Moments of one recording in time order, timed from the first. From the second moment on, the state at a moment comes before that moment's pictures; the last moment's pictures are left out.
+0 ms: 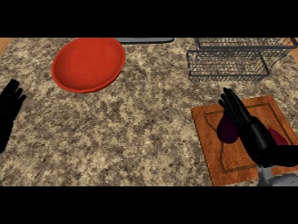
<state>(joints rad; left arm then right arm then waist) -0.07 0.53 -0.02 -1.50 0.30 0.20 0.11 -0.06 -0.33 0.24 -1.58 -0.27 0.02 -0.12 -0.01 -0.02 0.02</state>
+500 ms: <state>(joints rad) -0.11 0.44 -0.09 -1.58 0.25 0.25 0.05 -0.06 -0.11 -0.09 -1.50 -0.82 0.16 -0.36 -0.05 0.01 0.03</state>
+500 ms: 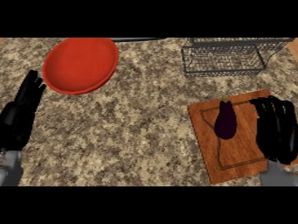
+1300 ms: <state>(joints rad) -0.15 0.30 -0.23 -1.56 0.13 0.34 0.01 0.05 -0.41 -0.44 -1.24 -1.02 0.87 -0.27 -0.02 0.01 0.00</state>
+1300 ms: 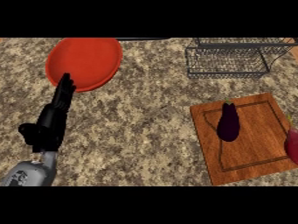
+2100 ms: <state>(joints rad) -0.17 0.24 -0.26 -1.52 0.07 0.37 0.01 0.12 -0.56 -0.58 -1.51 -0.22 0.70 -0.48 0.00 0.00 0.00</state>
